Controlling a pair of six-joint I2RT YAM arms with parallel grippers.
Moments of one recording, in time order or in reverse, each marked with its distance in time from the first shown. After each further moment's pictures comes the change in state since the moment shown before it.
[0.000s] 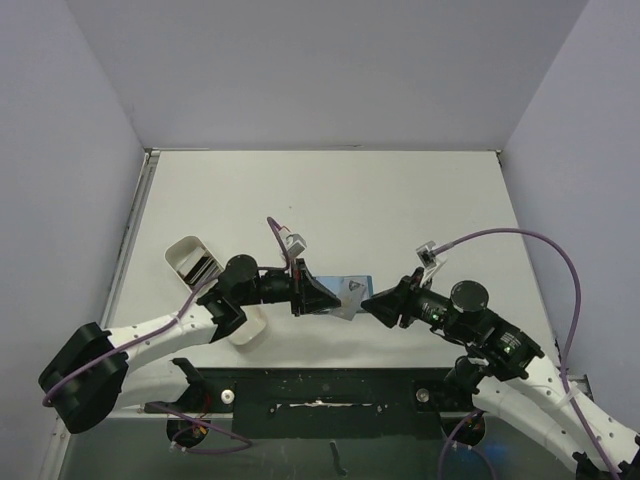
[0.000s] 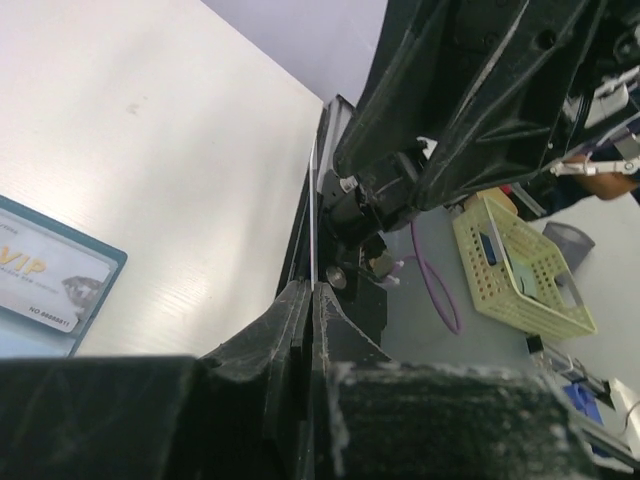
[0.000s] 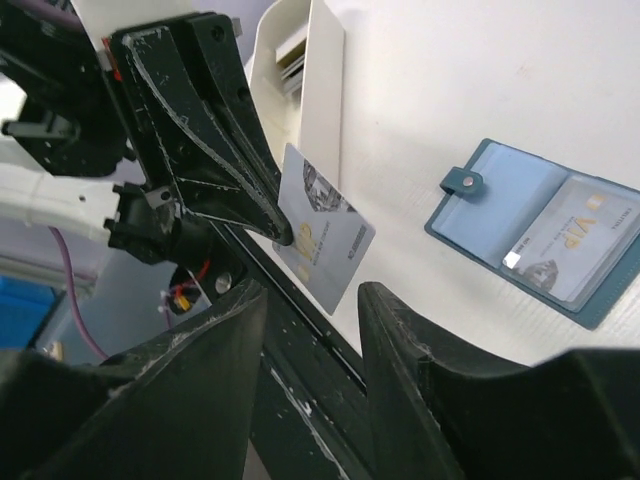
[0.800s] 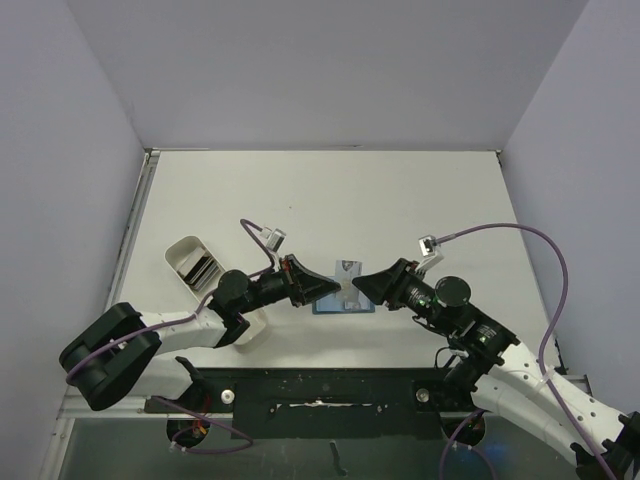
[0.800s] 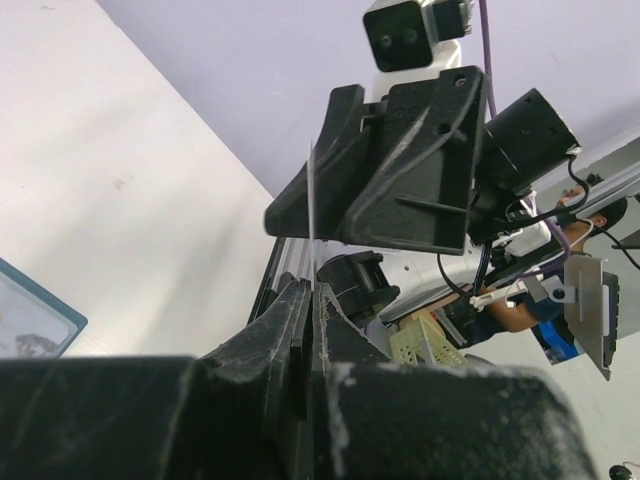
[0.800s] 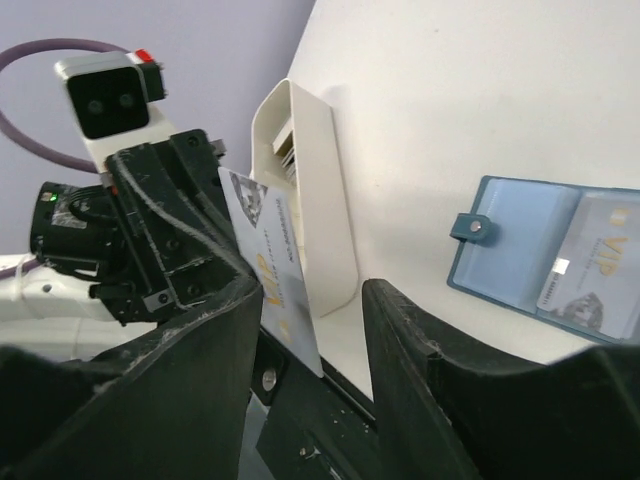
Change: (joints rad) left arm 0.008 0.159 -0.138 0.536 -0.220 -0.370; right arm 0.000 0.087 -0.129 0.326 0.176 0.311
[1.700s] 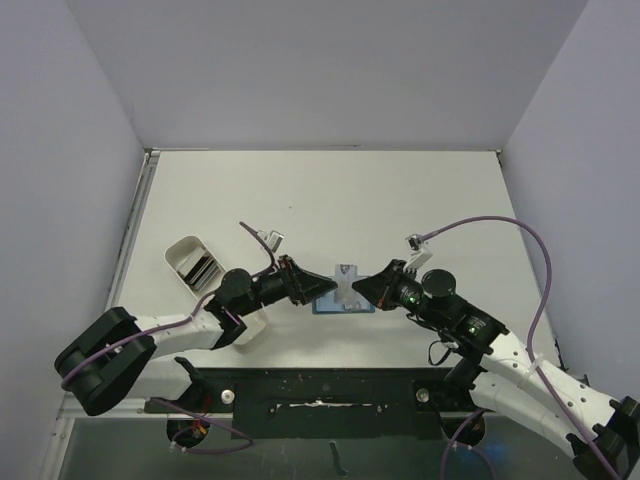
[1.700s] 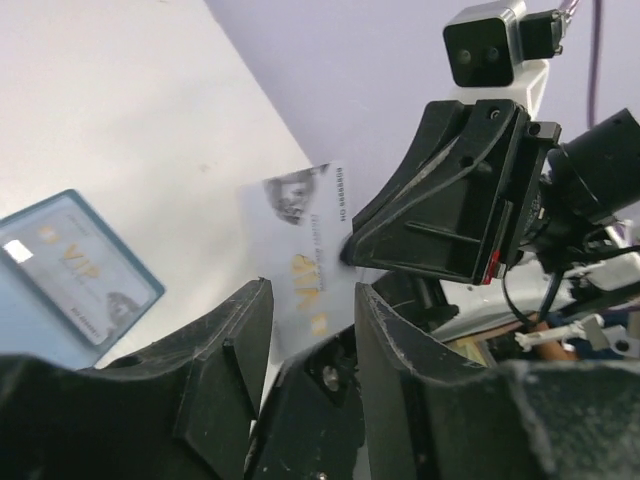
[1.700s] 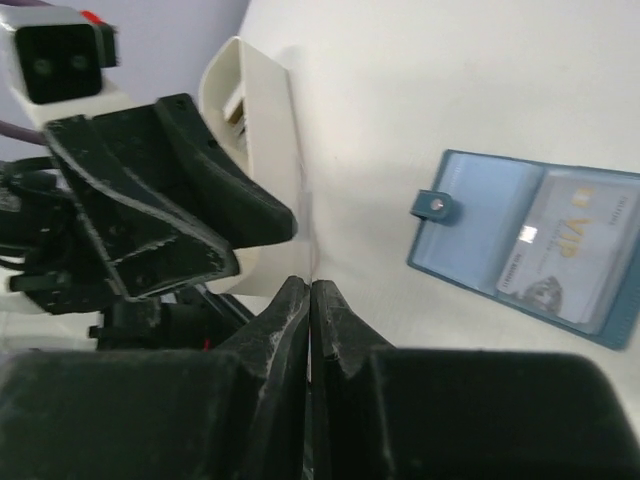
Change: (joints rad) left arm 0.011 -0.009 -0.017 -0.093 -0.091 0.023; right arm -0.006 0.095 0.016 -0.017 -0.013 -0.055
